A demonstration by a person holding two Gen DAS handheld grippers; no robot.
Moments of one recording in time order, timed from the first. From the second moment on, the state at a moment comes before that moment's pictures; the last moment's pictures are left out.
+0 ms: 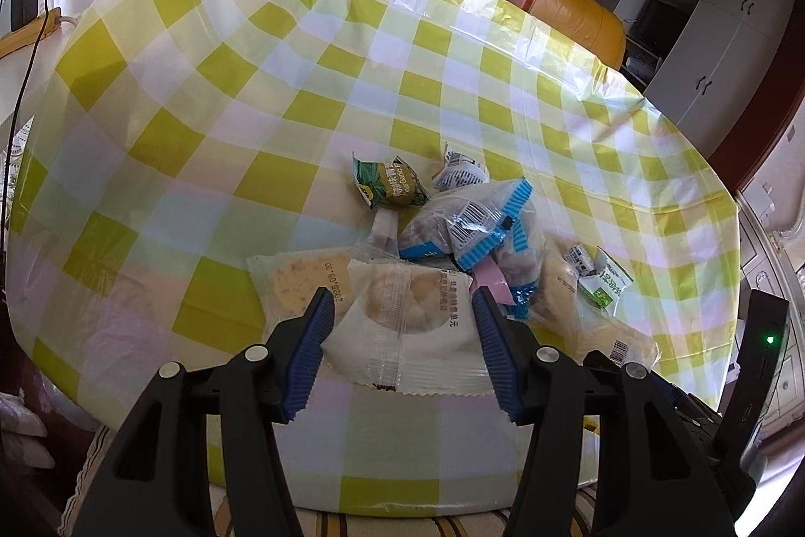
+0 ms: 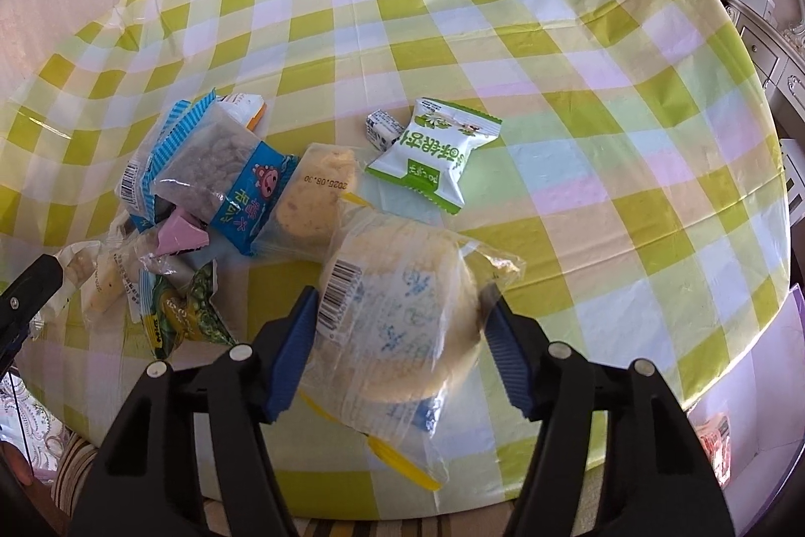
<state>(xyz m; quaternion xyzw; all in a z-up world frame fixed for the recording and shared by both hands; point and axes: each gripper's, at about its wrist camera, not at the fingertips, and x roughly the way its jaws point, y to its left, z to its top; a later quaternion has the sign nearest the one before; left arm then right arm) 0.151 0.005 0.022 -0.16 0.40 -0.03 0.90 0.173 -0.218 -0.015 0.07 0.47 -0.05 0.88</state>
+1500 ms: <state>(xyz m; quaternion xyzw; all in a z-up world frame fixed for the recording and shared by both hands) 0.071 -0.286 0.027 -0.05 0.47 -0.37 0.80 0.007 -0.472 0.018 0.19 0.42 -0.23 0.86</state>
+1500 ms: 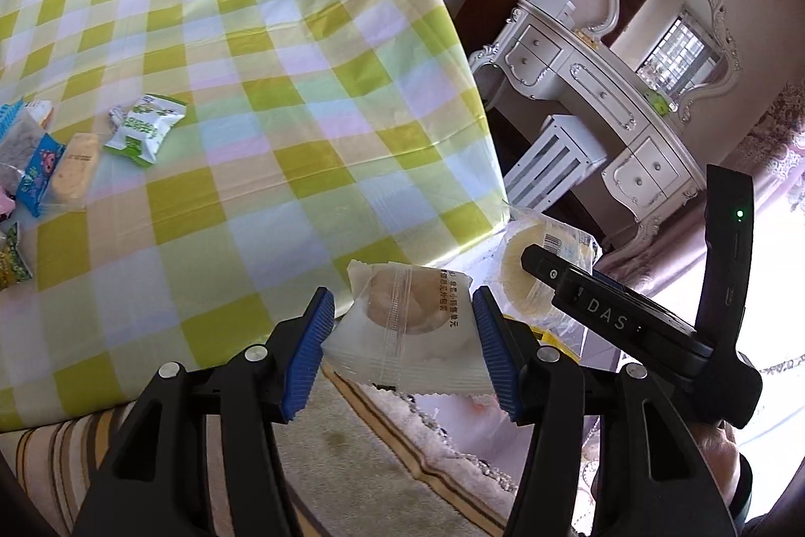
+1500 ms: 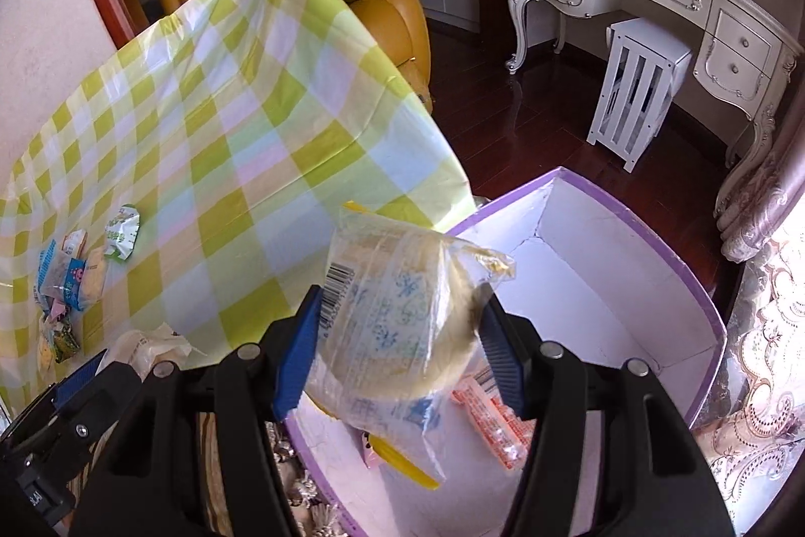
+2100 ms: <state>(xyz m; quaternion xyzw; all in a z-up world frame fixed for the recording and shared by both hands) 0.064 -0.294 0.030 -0.06 0.46 -0.39 0.79 -0.011 -0.493 0.032 0.20 0.39 -0.27 0.86</state>
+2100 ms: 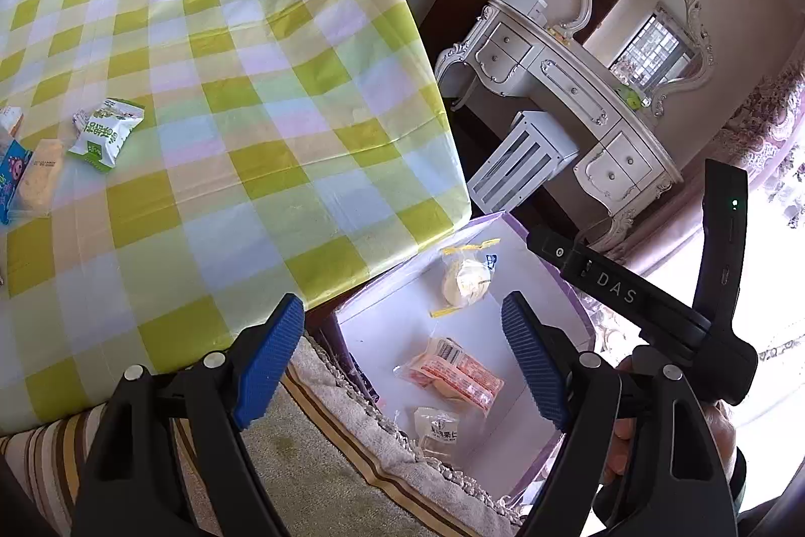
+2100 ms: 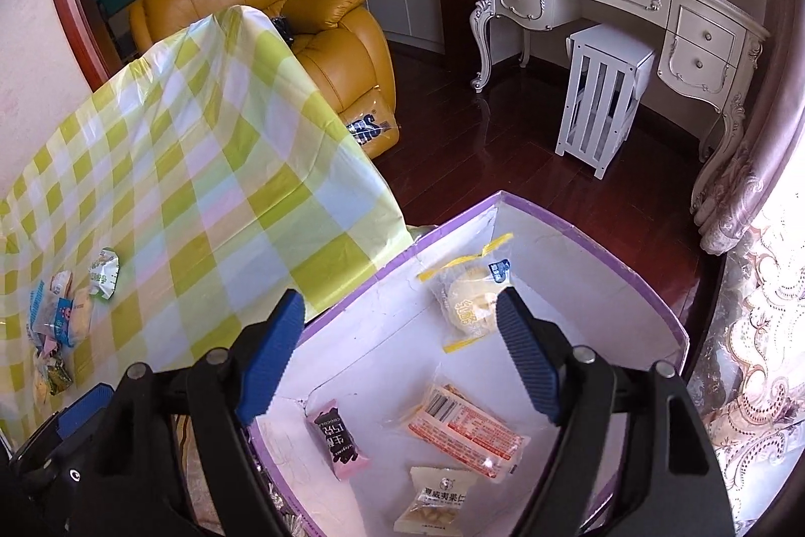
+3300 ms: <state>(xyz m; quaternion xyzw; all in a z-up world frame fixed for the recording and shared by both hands) 0.127 -0.052 0.017 -0.20 0.43 -0.15 0.87 0.075 -0.345 0.015 0.13 0.45 -0.13 0.88</state>
